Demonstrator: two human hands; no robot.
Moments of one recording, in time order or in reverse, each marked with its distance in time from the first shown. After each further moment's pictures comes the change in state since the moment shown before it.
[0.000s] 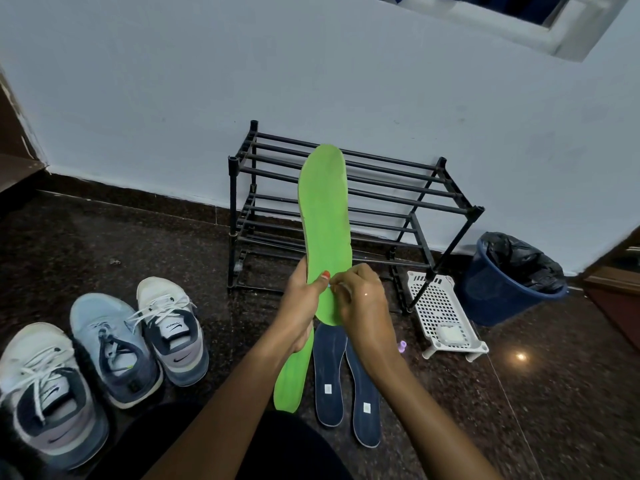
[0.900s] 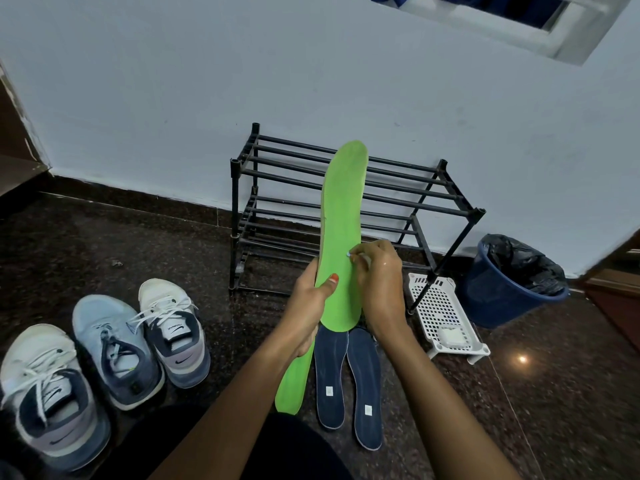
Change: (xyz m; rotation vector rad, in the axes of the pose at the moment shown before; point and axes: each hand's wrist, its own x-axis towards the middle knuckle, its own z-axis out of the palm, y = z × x) left_hand -0.004 0.002 0.002 -0.039 -0.094 0.032; right_hand 0.036 0.009 -0.005 0.072 0.111 0.126
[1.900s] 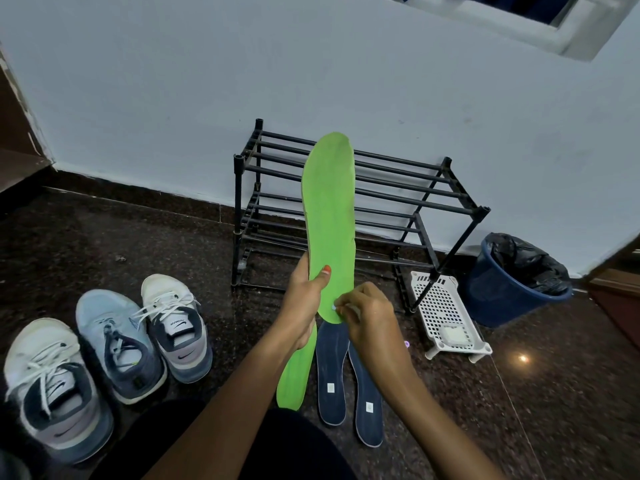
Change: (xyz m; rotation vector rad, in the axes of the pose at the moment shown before) left_hand 0.006 -0.001 -0.005 -0.002 0.110 0.002; right_hand -0.056 0.006 -0.005 -0.025 -0.239 -0.125
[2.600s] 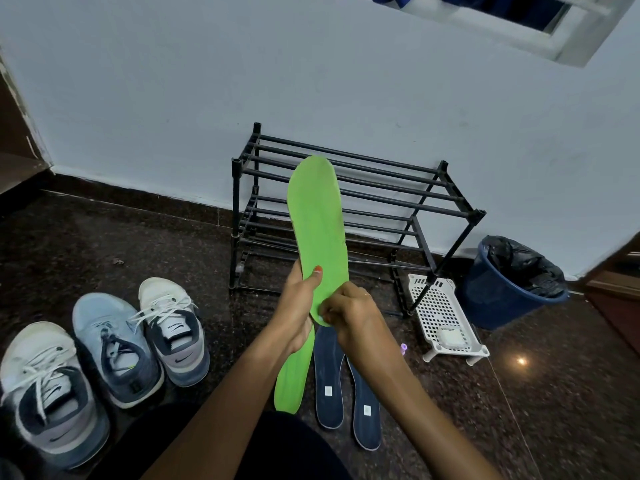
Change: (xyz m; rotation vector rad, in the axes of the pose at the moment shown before) left_hand -0.002 0.004 -0.001 -0.116 0.019 -0.071; right_hand 0.004 -0.012 -0.004 -0.077 -0.133 -0.108
